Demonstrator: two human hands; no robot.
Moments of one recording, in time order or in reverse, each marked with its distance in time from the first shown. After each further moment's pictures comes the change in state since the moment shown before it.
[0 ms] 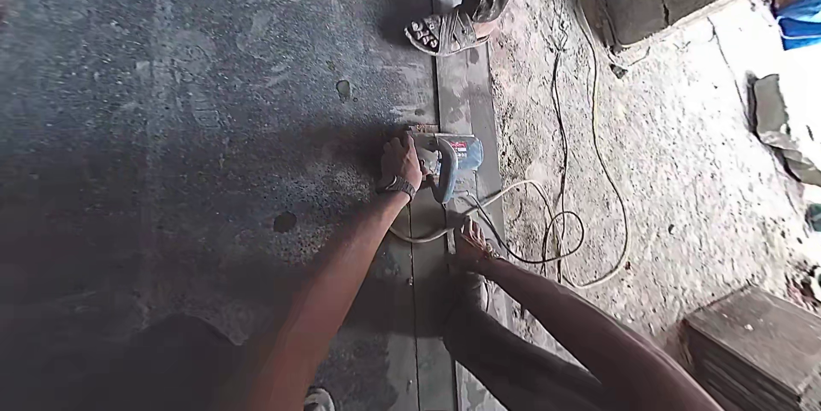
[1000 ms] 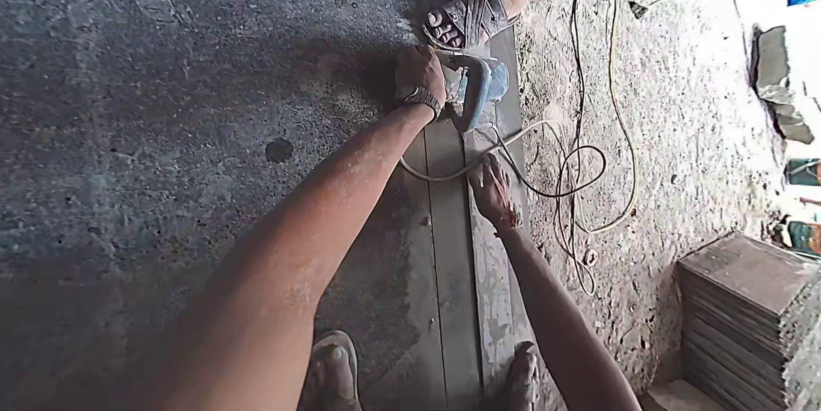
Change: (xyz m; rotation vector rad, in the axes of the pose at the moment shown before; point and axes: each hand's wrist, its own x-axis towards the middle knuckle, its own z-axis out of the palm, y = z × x) left_hand -0.008 -0.011 0.008 -0.024 0.055 0.073; right_hand 0.020 0.008 0.091 0.235 0.697 0.028
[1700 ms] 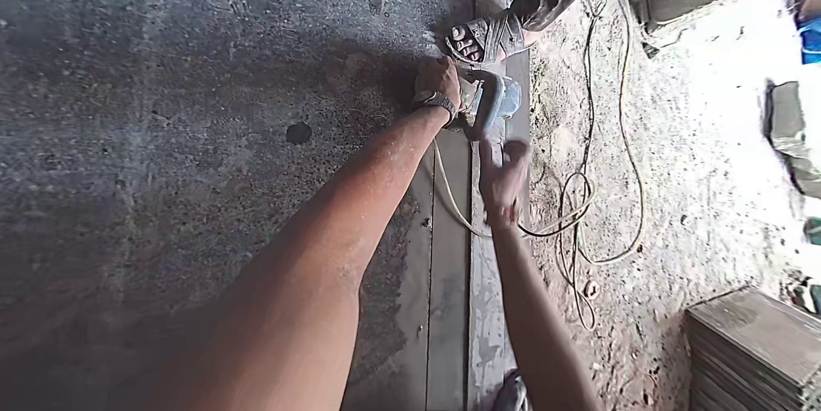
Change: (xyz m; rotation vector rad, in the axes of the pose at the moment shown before) left_hand -0.014 -0.002 0.003 -0.112 0.024 -0.020; right_hand -0.005 -0.075 -0.056 0.452 0.394 0.132
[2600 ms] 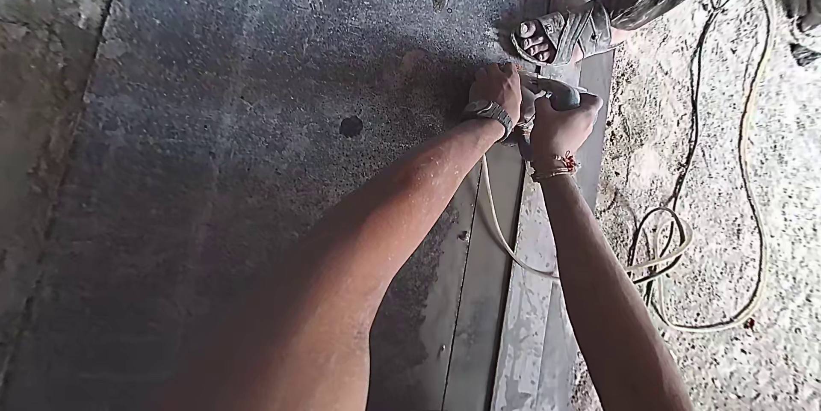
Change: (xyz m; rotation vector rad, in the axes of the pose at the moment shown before) left_hand -0.009 -0.002 0.007 0.064 0.006 0.009; right_hand 0.087 -0.068 0.044 0.053 0.102 0.116
